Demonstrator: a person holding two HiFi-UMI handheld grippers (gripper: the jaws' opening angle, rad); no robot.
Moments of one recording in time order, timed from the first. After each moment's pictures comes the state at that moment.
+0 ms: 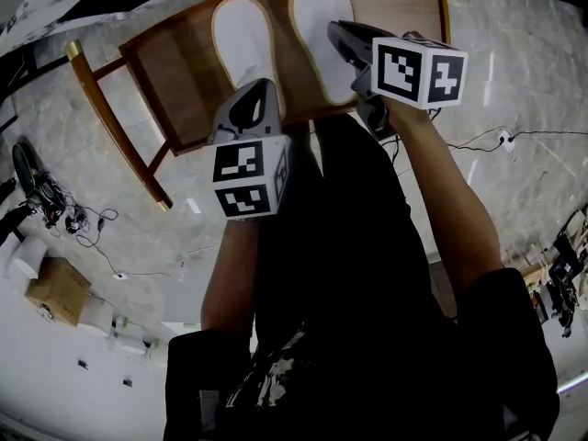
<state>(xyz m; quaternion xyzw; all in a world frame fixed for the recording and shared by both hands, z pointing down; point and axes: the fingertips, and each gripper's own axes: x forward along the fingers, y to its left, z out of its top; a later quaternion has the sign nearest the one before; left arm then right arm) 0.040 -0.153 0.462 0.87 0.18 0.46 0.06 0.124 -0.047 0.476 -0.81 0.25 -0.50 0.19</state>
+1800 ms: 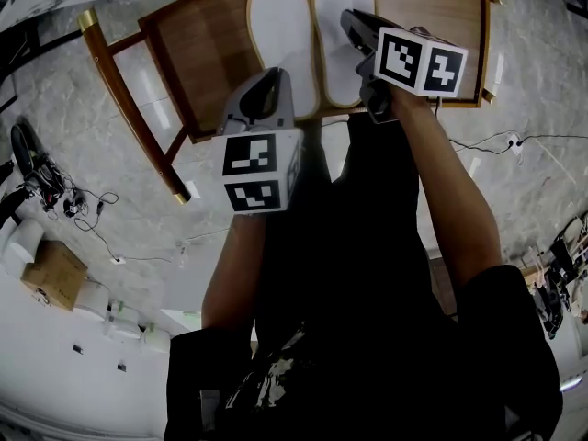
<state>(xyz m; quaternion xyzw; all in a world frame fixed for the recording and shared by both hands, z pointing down) 0.038 -0.196 0.481 0.86 0.18 0.46 0.07 0.130 -0.089 0.535 -0.82 0.22 -0.50 0.19</state>
